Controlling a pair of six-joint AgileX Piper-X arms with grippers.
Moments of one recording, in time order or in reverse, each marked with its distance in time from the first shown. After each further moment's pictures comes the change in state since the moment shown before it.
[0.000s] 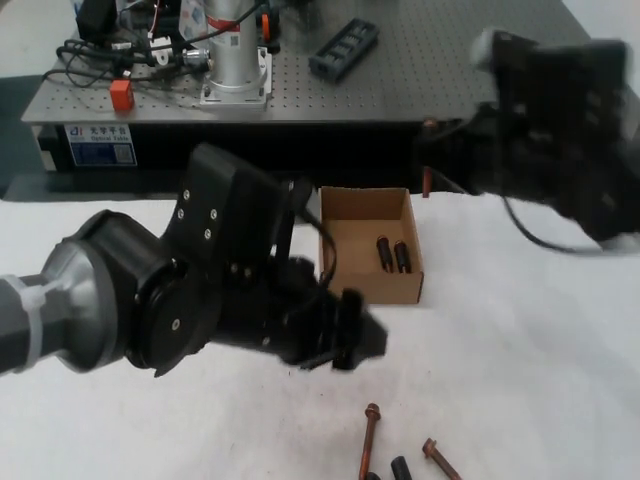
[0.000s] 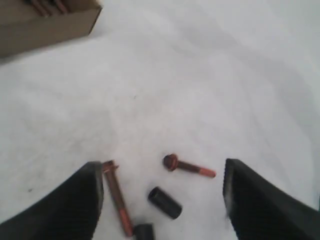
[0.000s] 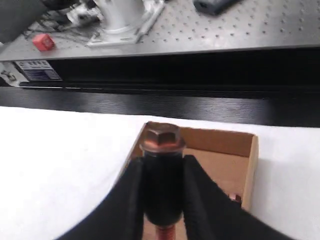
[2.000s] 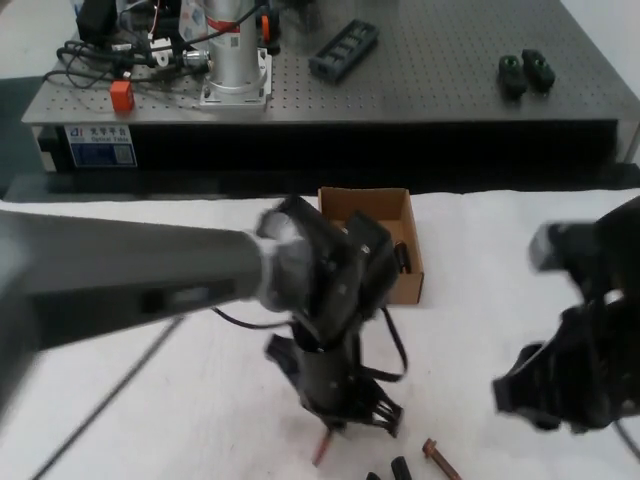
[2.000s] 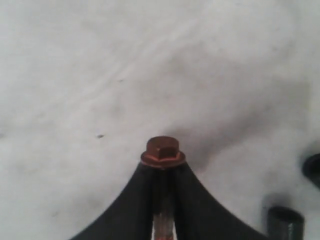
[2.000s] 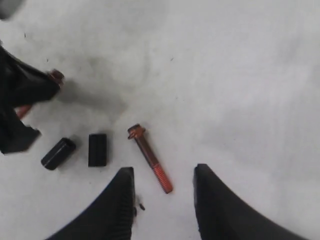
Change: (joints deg) left arm -5.8 19.6 -20.6 28.5 -24.3 1.6; right arm 7.1 -38.6 28.1 40.1 2.2 1.9
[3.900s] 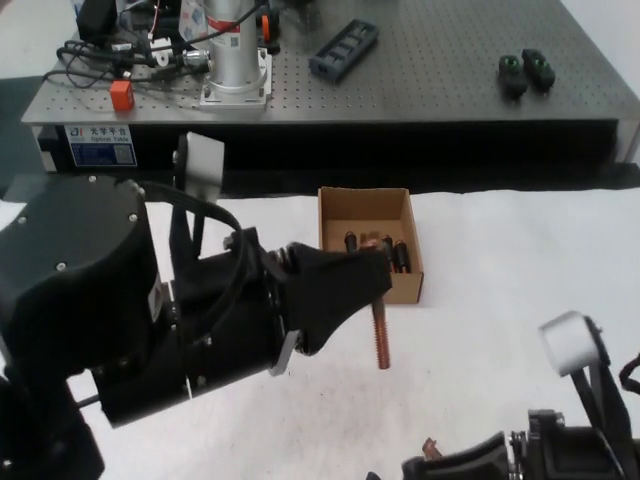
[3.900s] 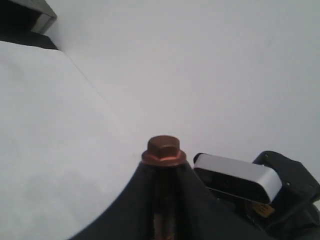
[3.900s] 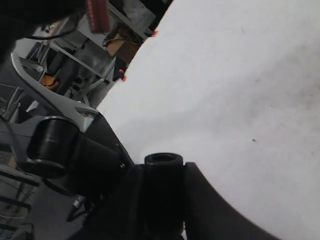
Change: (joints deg) left arm 2.4 -41.7 40.2 -72.0 33.4 -33.3; right arm 15.9 -21.8 20.9 -39.6 -27.0 22.0
